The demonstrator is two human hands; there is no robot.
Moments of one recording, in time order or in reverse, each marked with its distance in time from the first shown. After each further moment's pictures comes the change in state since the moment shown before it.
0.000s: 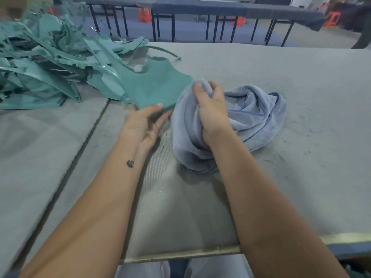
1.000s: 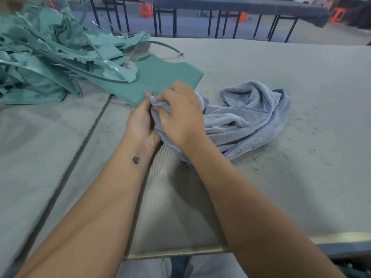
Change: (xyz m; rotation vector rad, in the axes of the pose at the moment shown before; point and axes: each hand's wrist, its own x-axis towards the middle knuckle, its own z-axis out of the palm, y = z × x) left_hand 0.002 -0.005 -0.003 -0.119 -0.035 -0.163; right_hand -0.027 0.015 0.043 -0.865 -0.108 -0.708
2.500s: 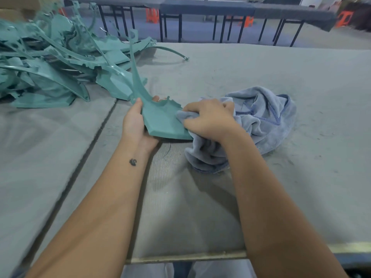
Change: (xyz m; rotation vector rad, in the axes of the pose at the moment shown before) left_hand -0.001 0.012 -0.003 0.004 -0.007 0.027; right_hand 0.017 0.042 -0.037 -0.306 -0.454 0.179
